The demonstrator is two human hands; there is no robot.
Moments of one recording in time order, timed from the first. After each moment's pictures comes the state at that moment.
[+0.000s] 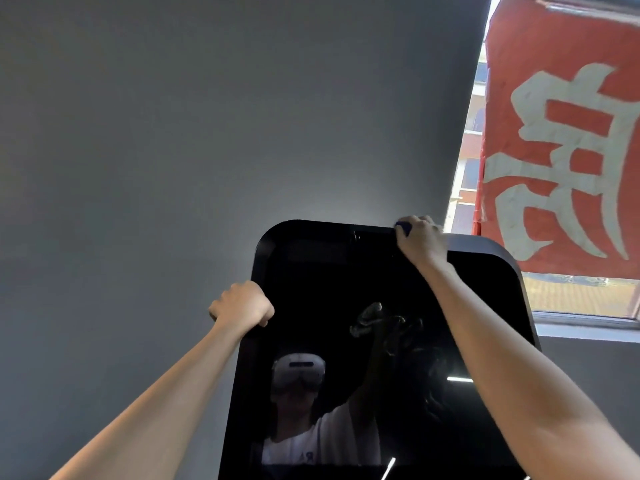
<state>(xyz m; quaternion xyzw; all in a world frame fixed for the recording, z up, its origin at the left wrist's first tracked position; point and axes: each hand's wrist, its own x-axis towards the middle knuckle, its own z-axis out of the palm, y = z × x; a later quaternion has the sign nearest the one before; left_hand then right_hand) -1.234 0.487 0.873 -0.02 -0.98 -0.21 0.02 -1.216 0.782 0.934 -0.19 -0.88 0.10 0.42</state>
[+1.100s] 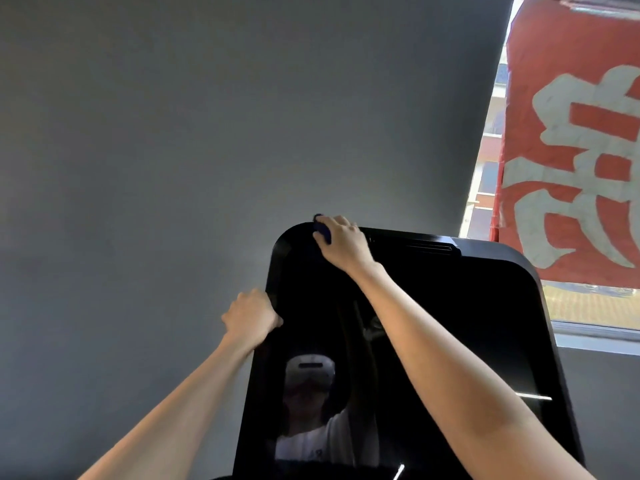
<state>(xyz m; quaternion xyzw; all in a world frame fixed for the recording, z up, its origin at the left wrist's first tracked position) -1.229 0.470 0.852 -0.05 -0.95 -0.29 0.06 -1.265 0.646 0.922 0.02 -0.93 0.09 0.36</state>
